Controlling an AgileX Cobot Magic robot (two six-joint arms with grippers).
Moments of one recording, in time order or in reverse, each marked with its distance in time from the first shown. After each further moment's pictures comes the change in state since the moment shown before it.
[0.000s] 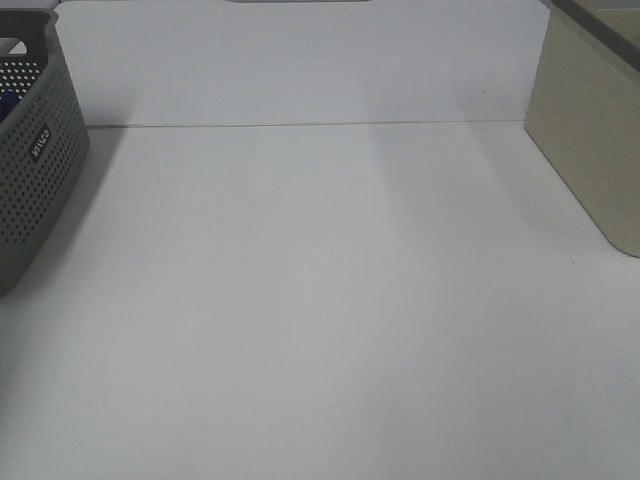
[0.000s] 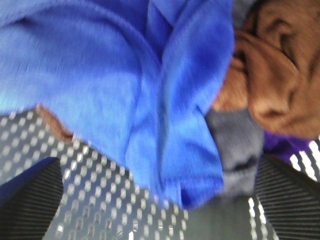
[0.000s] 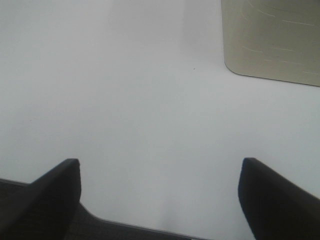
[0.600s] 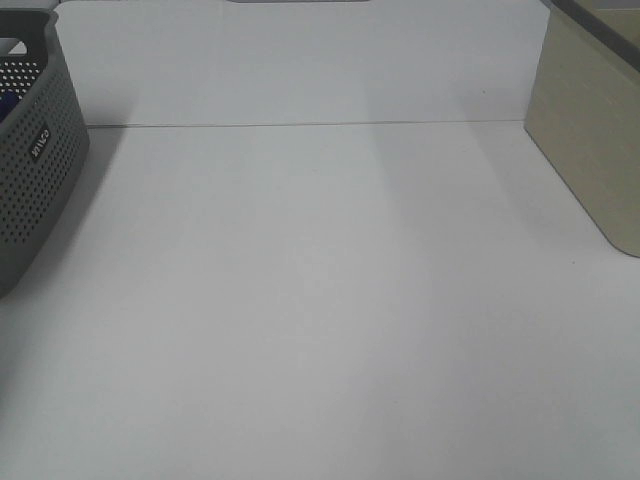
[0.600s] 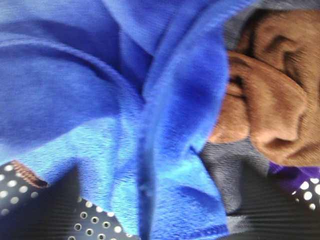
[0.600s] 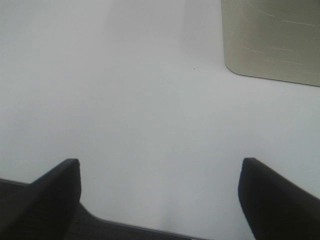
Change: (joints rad) left arm 0.000 0.070 -0.004 -0.012 -0.010 0.062; right arm 0.000 0.000 0.000 0.000 0.000 0.000
